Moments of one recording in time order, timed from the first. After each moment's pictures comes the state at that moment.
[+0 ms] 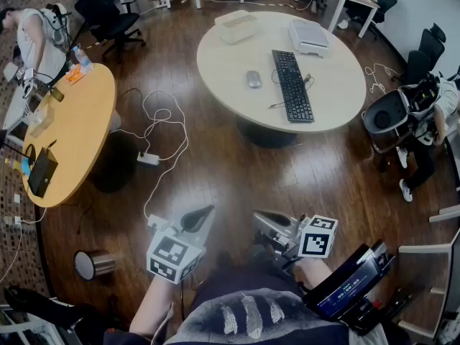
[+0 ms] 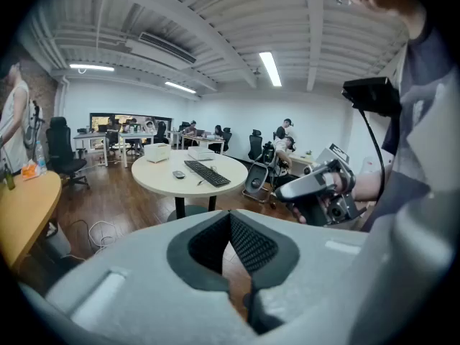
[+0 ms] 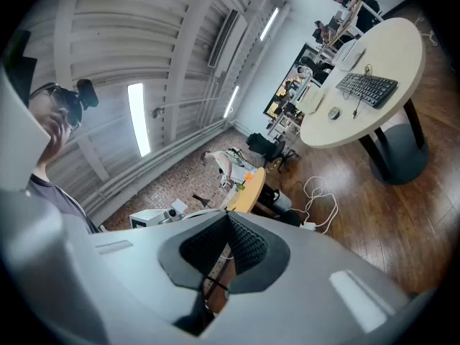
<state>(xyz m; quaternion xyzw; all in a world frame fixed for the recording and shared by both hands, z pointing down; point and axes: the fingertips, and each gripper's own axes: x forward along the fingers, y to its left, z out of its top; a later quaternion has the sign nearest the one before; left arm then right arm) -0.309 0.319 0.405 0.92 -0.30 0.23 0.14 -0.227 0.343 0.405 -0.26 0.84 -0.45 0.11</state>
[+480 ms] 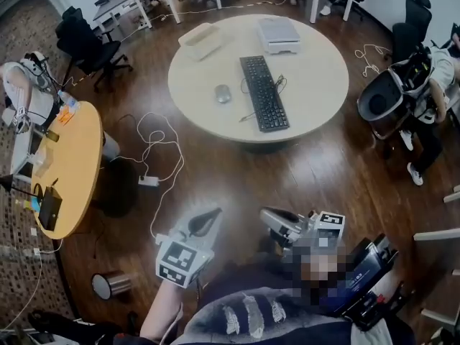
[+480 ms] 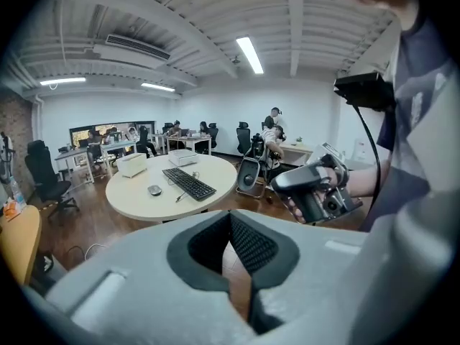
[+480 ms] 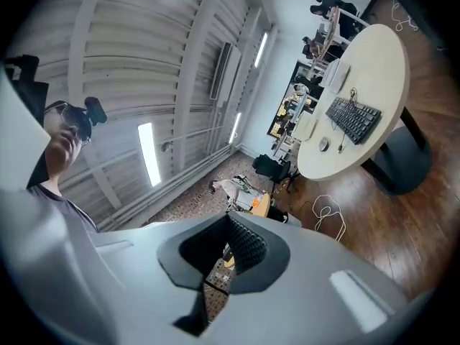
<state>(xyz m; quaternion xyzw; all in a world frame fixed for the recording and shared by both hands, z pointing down) -0.171 0.292 0.388 0.92 -0.28 0.25 0.09 -0.085 0.311 0.386 -0.25 0.83 -0.45 0.19</state>
